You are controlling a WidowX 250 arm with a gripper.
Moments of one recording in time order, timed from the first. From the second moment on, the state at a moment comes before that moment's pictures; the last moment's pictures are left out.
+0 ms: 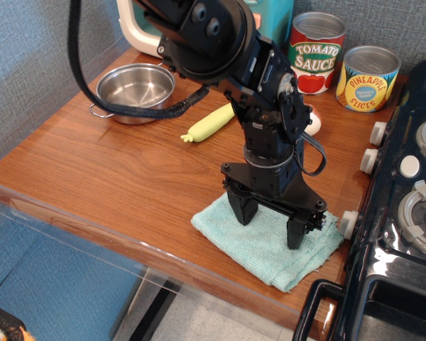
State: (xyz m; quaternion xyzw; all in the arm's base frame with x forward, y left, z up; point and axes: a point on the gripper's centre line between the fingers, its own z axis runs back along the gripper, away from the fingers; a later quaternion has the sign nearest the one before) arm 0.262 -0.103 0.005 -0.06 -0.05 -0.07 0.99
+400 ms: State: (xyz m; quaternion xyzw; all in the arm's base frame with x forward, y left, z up) arm 0.250 -0.096 0.045 -0.01 -0.04 -0.04 1.00
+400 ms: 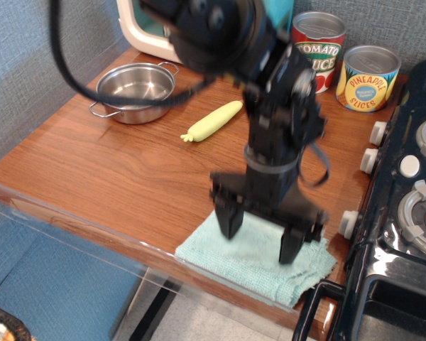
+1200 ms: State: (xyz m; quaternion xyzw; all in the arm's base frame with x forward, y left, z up) arm 0.258 -0.069 0.089 -0.01 -0.05 -0.03 1.00
